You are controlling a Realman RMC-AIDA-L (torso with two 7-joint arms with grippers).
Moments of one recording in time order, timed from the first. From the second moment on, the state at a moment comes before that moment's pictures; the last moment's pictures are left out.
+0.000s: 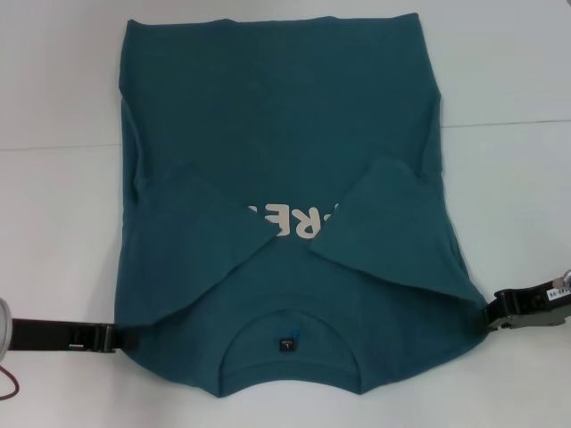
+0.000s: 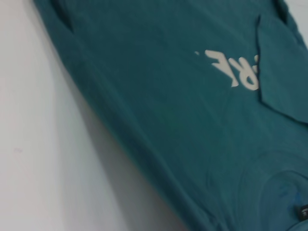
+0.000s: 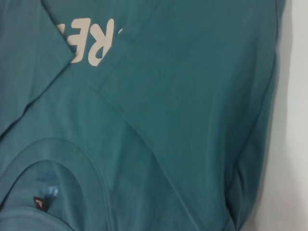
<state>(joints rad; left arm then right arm) -0.40 -2.16 -2.20 -1.15 -0.75 1.42 -2.40 0.60 2.02 -0.74 -0.84 -2.57 -1.48 2.53</state>
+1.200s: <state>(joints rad) -0.37 -2.16 -2.45 -1.20 -0.81 1.74 -2.34 0.39 2.01 -0.56 -1.04 -2.44 -1.86 2.42</state>
